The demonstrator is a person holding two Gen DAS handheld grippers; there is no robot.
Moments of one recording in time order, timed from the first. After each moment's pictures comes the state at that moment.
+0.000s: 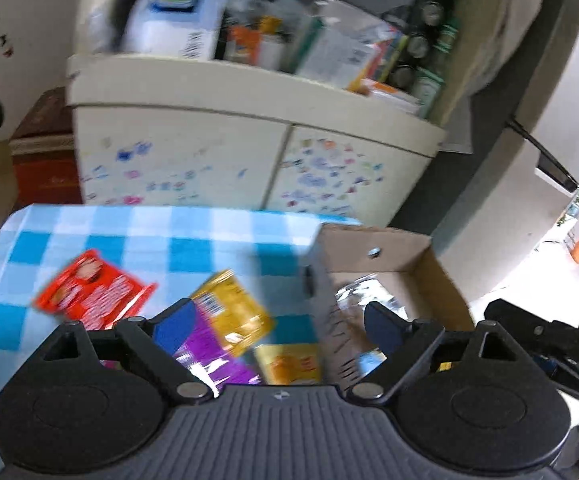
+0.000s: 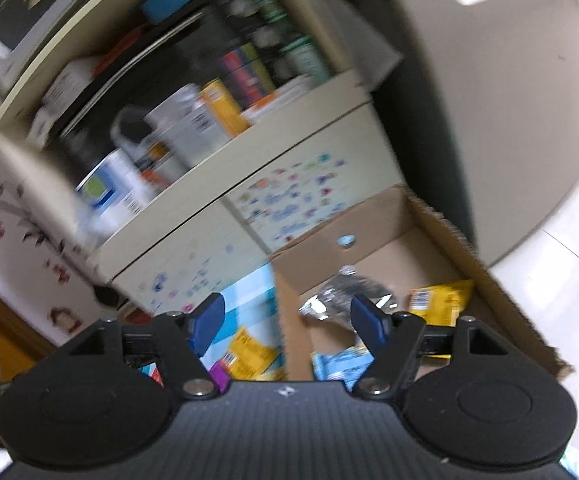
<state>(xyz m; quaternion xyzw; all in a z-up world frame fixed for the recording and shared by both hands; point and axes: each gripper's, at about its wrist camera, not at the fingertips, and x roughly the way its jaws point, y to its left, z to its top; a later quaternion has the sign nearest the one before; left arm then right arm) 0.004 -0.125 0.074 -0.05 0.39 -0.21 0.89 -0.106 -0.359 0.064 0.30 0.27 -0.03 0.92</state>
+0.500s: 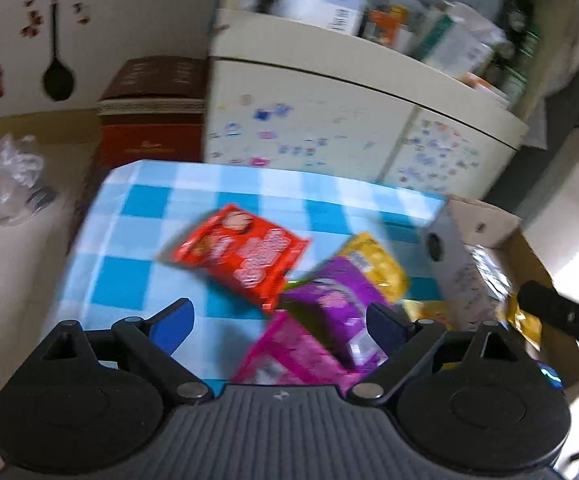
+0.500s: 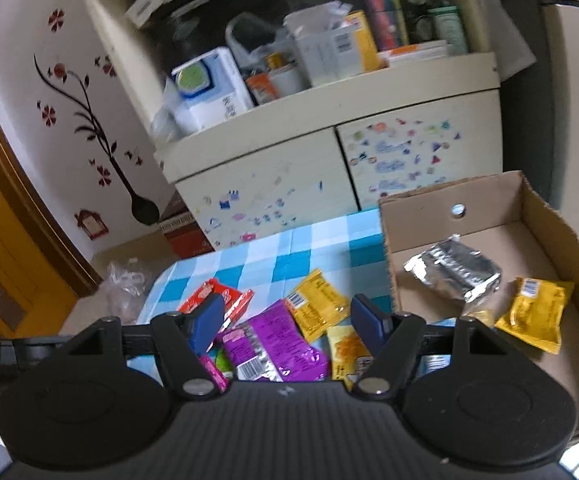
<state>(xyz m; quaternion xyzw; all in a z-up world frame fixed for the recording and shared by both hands) 0.004 -0.012 0.039 -0.05 0.41 -0.13 0.90 -0.078 -0.257 0.047 0.17 0.30 0.04 0.94</state>
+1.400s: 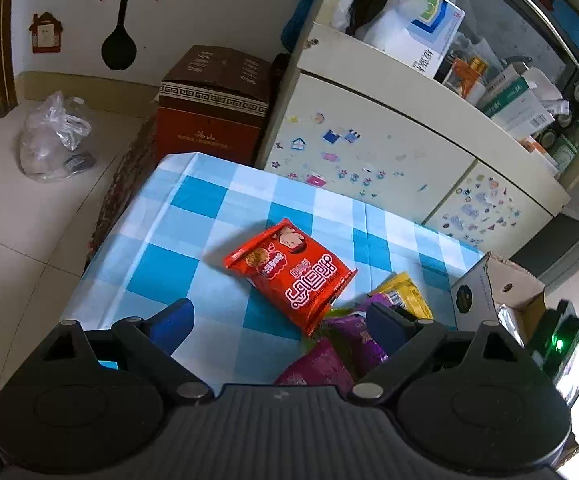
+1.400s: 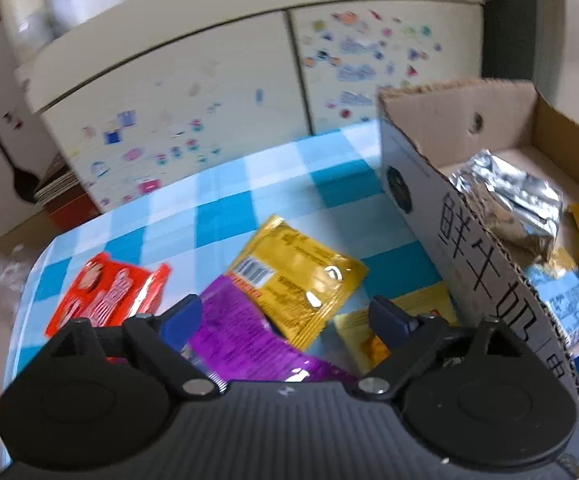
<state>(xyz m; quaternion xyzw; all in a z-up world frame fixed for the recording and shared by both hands) 0.016 0.016 0.044 -0.12 0.42 -0.07 0.90 0.032 -0.209 -0.049 0.20 0.37 -0.13 0.90</state>
